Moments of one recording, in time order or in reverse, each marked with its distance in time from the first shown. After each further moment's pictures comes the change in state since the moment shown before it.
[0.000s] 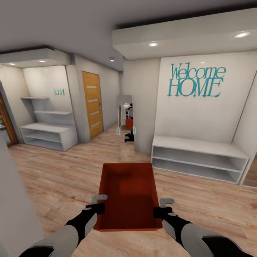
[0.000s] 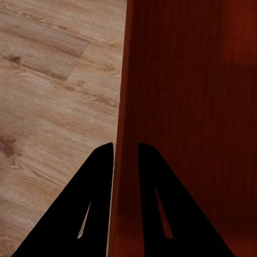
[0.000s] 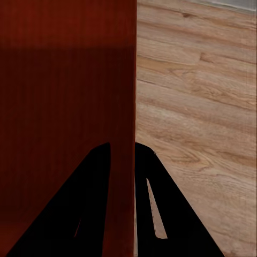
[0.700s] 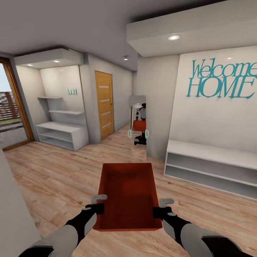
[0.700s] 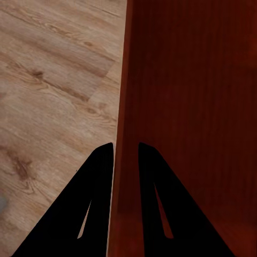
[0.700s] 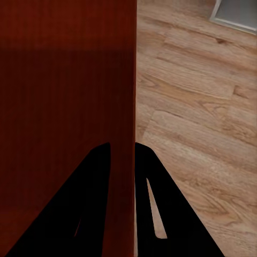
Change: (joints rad) left arm 0.000 0.004 0.000 0.000 0.000 0.000 -0.005; right arm 0.000 0.004 0.001 0.000 0.000 0.000 -0.006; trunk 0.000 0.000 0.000
